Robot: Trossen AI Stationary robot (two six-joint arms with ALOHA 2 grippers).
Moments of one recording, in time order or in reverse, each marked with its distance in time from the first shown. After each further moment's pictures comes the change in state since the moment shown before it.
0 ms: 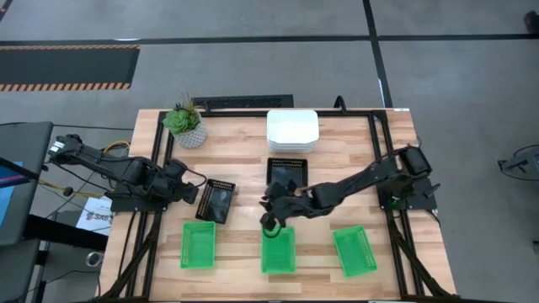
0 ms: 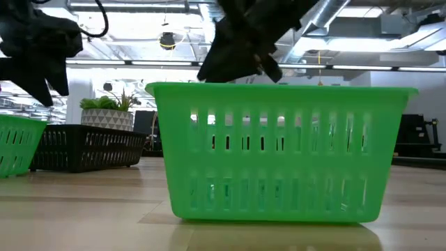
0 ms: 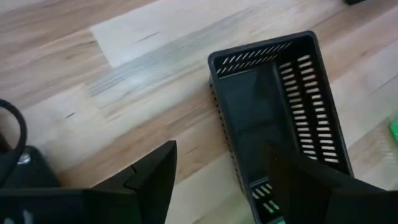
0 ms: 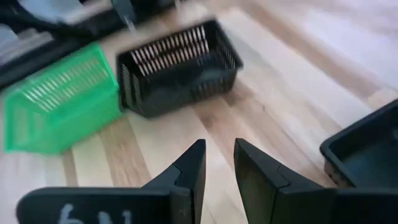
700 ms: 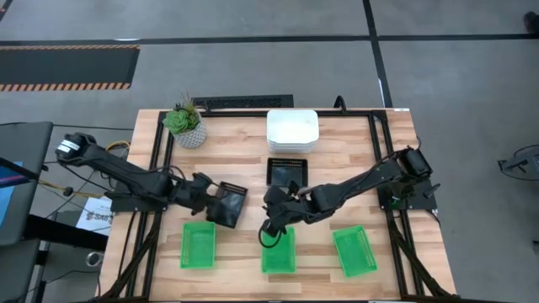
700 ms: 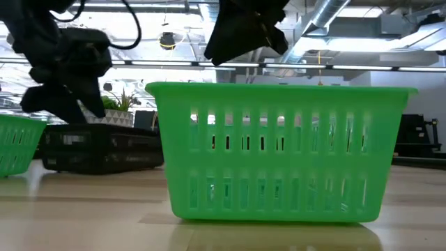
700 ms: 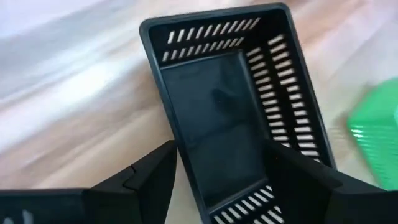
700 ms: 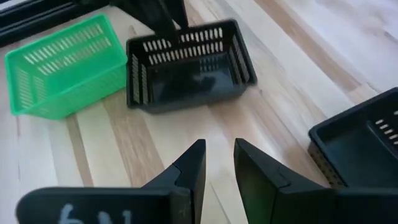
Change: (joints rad) left arm -0.008 0.307 -0.103 0.598 0.023 0.114; right arm 0.043 0.005 0.189 -0.316 0.003 -0.001
